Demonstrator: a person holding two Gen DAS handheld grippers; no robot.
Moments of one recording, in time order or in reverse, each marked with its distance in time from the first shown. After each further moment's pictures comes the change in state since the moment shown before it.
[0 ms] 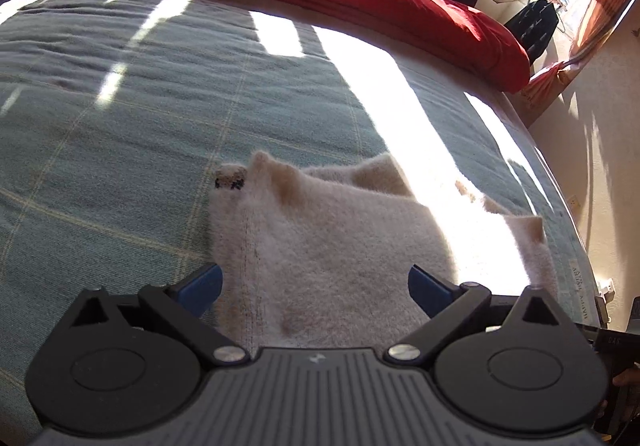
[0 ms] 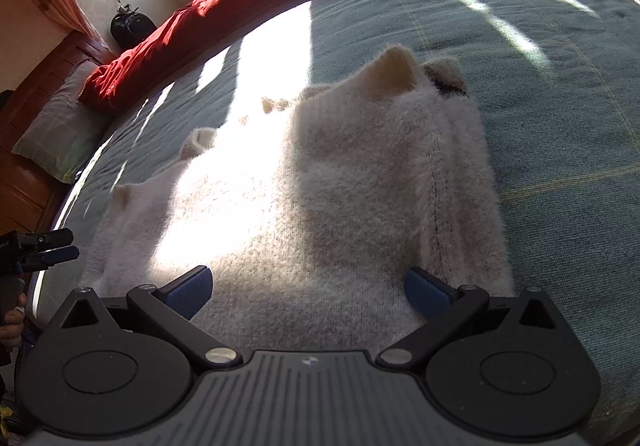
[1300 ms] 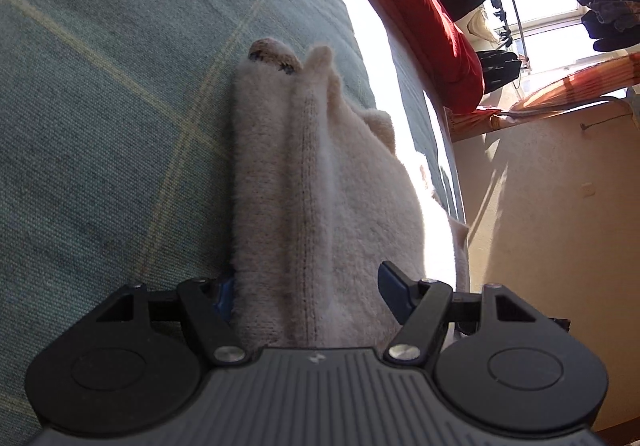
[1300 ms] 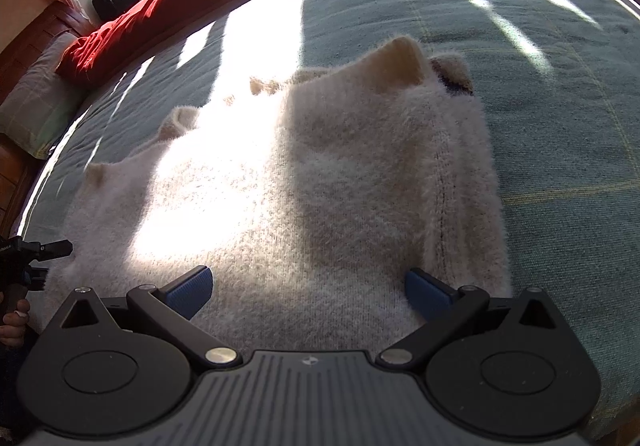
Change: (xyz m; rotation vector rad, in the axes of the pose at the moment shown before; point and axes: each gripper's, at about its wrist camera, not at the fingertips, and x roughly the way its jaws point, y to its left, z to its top) left arm 0.078 0.088 -0.038 -0.349 0.179 -0.451; right arm 0.011 0.009 0.010 -0.045 0.073 -0.081
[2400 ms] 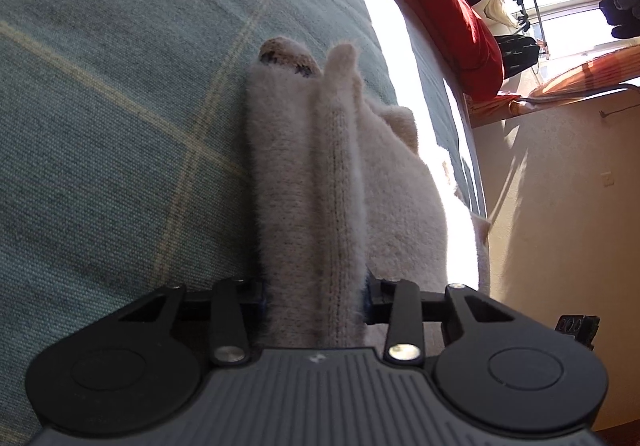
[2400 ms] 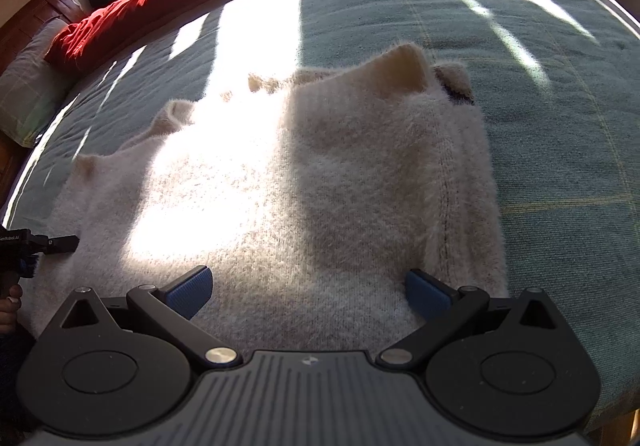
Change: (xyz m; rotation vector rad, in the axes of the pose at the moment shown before) left arm 0.015 -0.015 0.017 0.028 0.044 0.099; right arm -0.008 0.015 0.011 0.025 0.018 -0.045
